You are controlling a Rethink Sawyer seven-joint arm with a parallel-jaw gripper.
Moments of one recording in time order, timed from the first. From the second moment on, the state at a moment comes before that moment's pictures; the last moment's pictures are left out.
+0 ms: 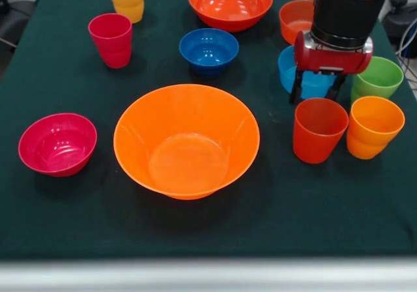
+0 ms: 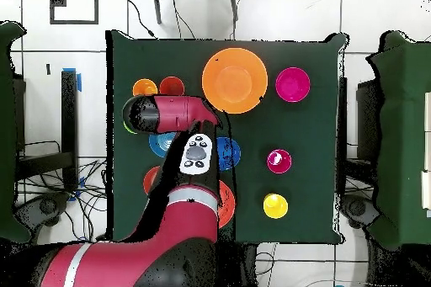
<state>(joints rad) 0.08 -0.34 -0.13 1.32 0.07 0.45 1.75</state>
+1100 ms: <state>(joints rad) 0.08 -0.33 -0.13 1.32 0.07 0.45 1.75</state>
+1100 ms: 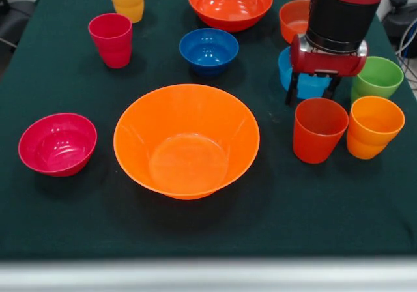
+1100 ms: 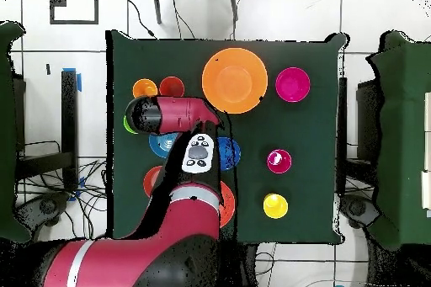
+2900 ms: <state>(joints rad) 0.04 -0.40 -0.13 1.26 0.07 0.50 1.75</state>
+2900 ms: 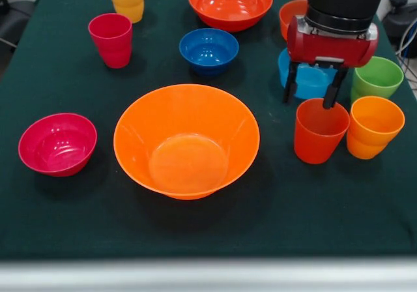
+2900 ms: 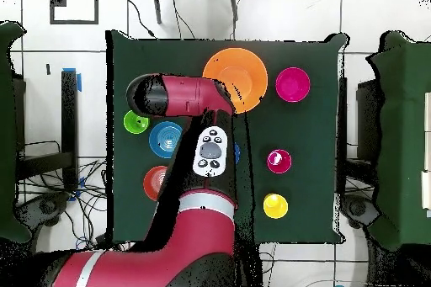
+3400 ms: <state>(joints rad) 0.03 -0.39 -0.13 1.26 0.07 0.50 1.75</state>
